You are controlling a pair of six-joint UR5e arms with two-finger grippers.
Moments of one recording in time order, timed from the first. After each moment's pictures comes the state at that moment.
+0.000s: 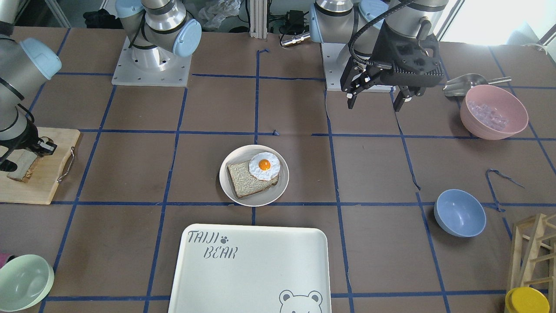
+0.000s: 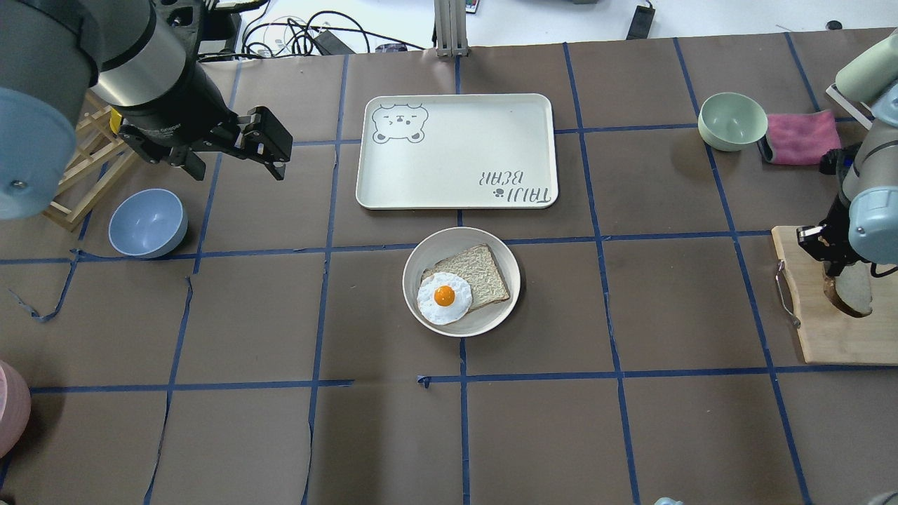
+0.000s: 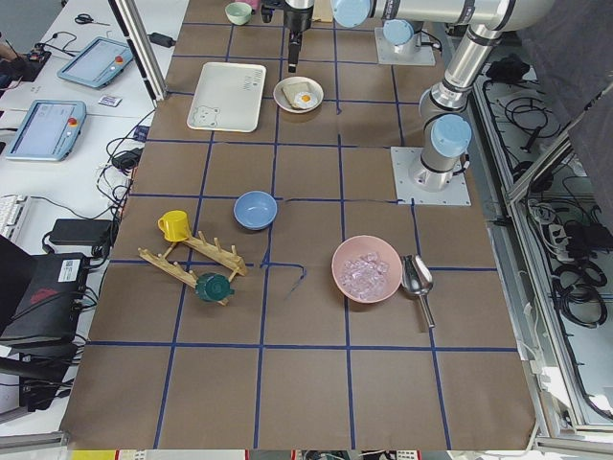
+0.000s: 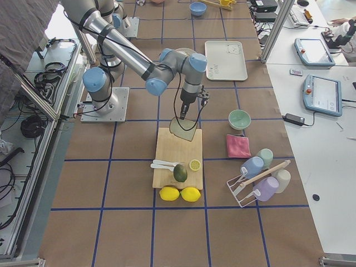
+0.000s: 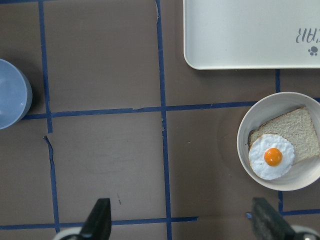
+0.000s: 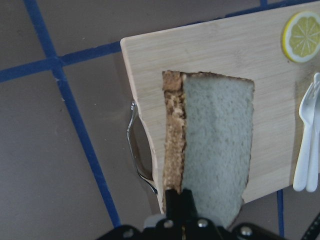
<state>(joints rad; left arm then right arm) -1.59 -1.50 -1.63 -1.49 1.57 0.03 1.13 -1.46 1.92 -1.97 -1.87 -0.17</state>
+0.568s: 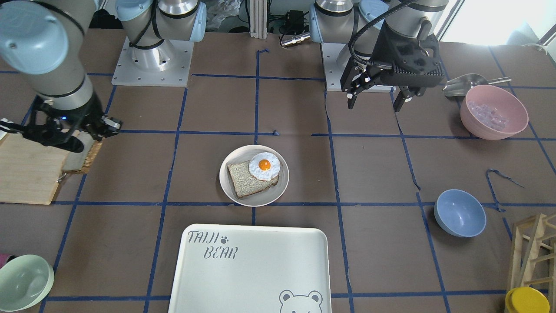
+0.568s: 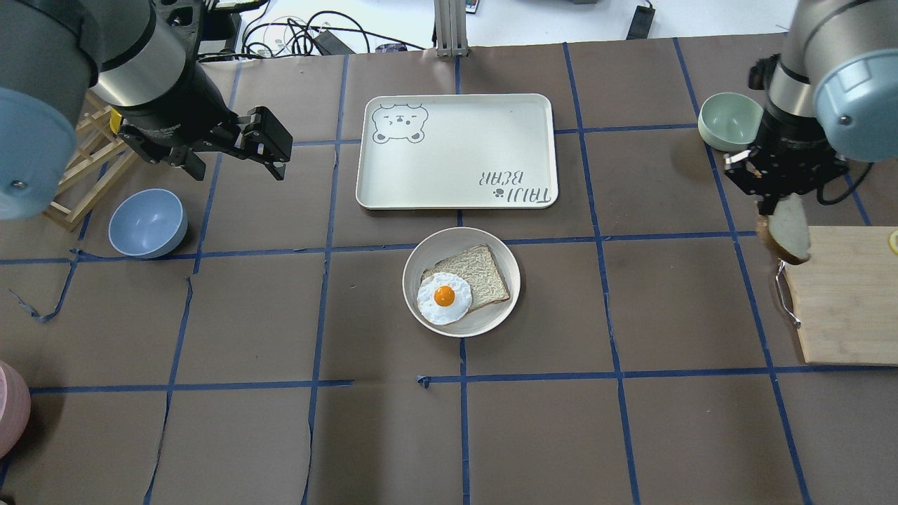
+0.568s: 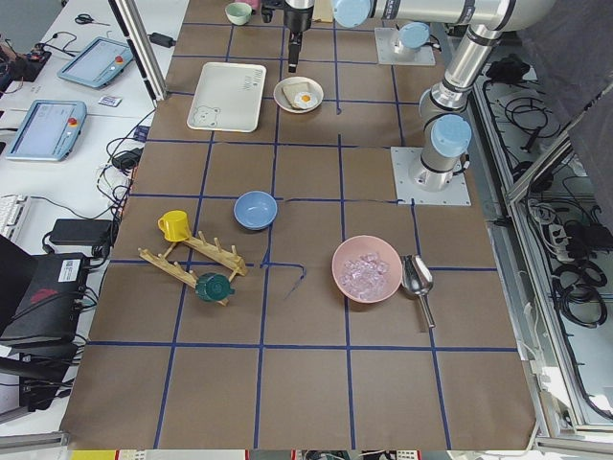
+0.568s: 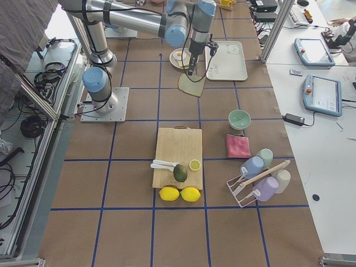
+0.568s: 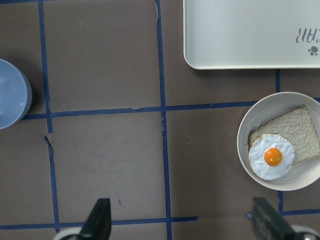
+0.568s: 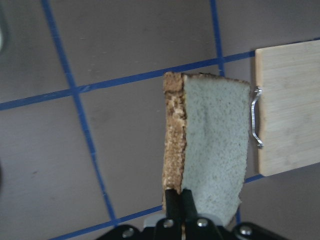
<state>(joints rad) -1.59 -1.50 -1.63 -1.49 1.57 0.03 1.57 -1.48 1.65 -1.62 -1.76 0.19</state>
